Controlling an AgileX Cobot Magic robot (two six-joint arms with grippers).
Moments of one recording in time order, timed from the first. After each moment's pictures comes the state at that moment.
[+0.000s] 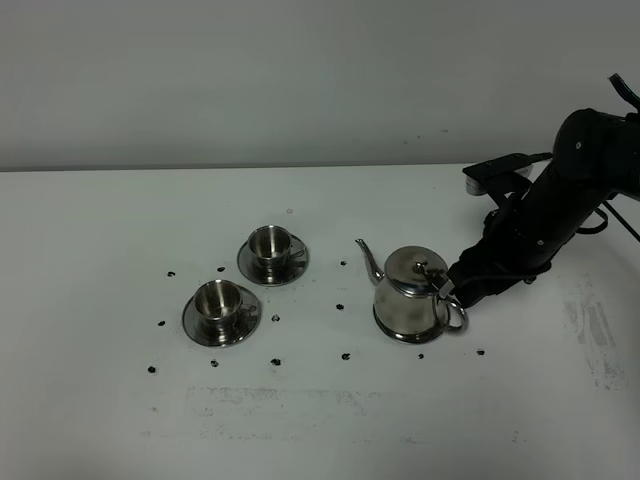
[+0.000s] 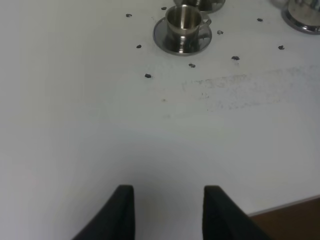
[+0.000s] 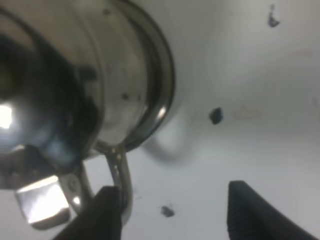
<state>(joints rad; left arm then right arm) -0.04 0.00 -0.46 -0.17 1.08 0.19 0.20 2.08 -1.53 0.35 0.96 -0.52</state>
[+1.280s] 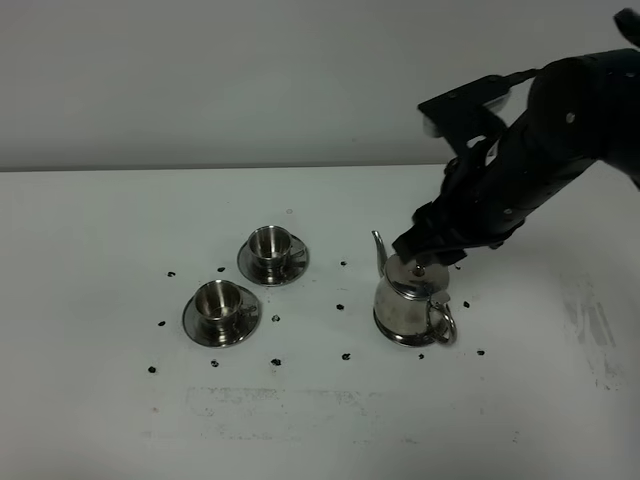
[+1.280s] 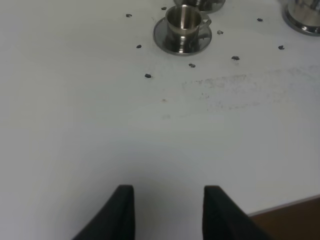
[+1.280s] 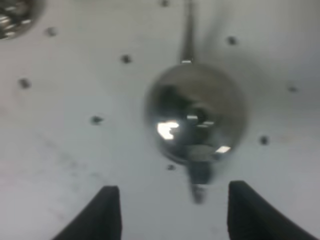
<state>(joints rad) -0.04 0.00 -0.46 -0.17 1.08 0.19 0.46 1.76 -1.48 0.15 0.95 -0.20</state>
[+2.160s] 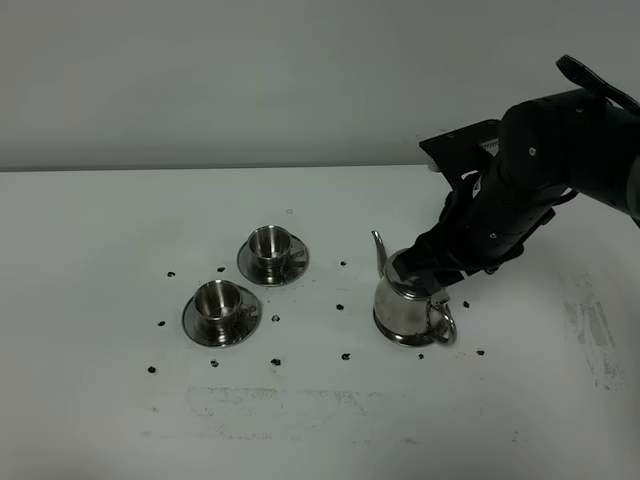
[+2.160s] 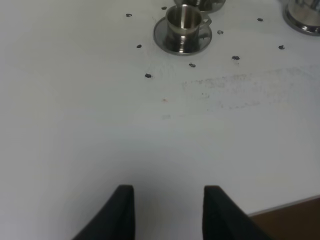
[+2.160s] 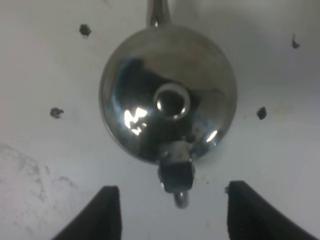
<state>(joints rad) -0.04 0.00 -0.46 -0.17 1.08 0.19 0.43 1.88 -1.49 0.10 0.94 -0.09</state>
